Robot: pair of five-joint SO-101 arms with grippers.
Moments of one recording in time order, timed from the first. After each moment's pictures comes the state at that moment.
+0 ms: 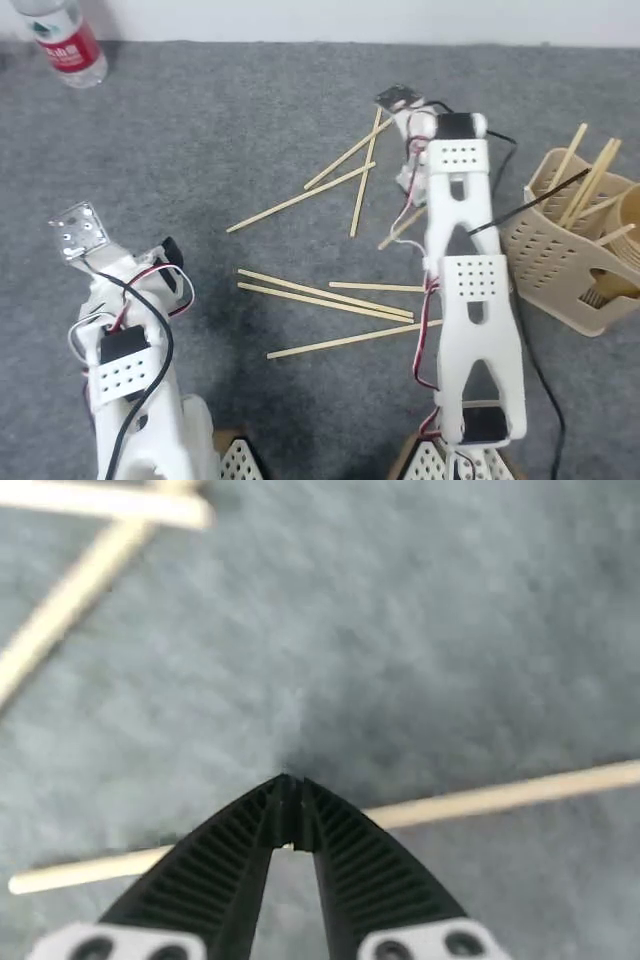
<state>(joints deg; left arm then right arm) -27.1 -53.6 82.2 24.5 15.9 -6.0 72.7 -82.1 100.7 31.0</state>
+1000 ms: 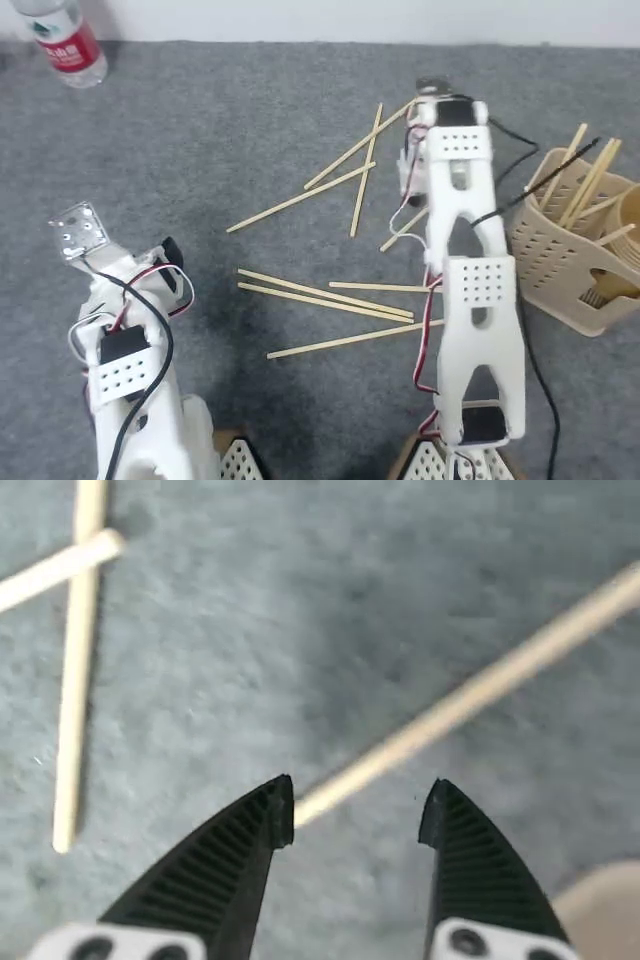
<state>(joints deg) -27.1 -53.6 82.2 24.5 15.9 -9.1 64.6 -69.2 100.3 1.0</state>
